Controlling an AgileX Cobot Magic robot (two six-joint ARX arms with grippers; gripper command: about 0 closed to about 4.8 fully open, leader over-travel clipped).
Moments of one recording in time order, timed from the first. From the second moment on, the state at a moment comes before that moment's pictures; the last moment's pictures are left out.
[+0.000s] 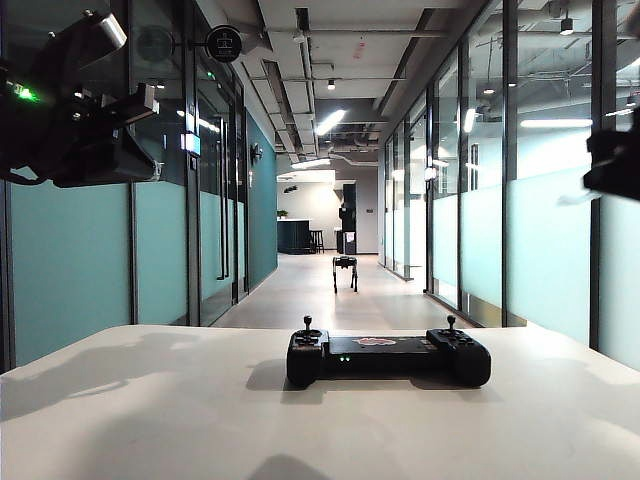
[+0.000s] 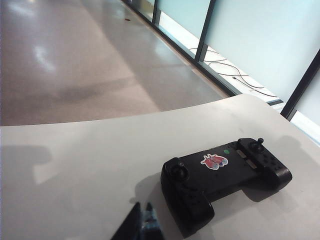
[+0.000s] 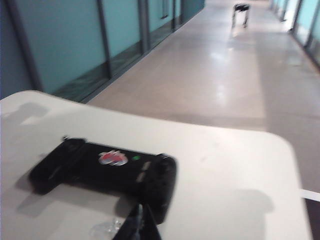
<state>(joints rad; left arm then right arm) -0.30 1.29 0.49 0.61 0.20 -0.08 0.26 1.05 0.12 0.86 -0.05 -0.01</state>
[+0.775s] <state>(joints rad) -0.30 1.37 0.49 0.61 0.23 -0.08 0.29 1.43 0.22 1.07 -0.05 0.00</state>
